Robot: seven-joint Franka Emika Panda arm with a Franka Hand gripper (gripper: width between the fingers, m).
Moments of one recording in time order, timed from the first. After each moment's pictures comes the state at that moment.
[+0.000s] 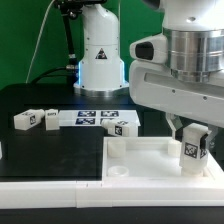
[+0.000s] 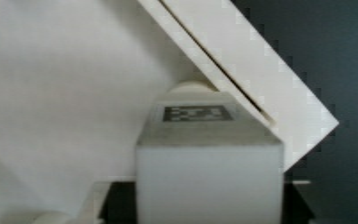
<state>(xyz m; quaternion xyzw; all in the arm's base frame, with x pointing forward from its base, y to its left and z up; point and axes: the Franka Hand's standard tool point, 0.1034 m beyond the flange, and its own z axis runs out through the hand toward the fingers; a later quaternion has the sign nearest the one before) 0.647 0.113 0.078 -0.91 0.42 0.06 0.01</state>
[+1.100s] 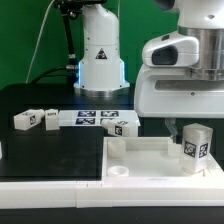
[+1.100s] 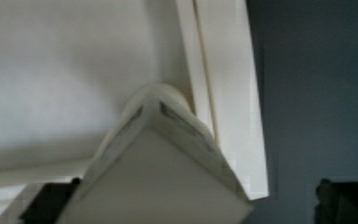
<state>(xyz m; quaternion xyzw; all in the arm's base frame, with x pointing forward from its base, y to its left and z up) 0.649 0.133 0.079 -1.00 0.03 0.03 0.03</state>
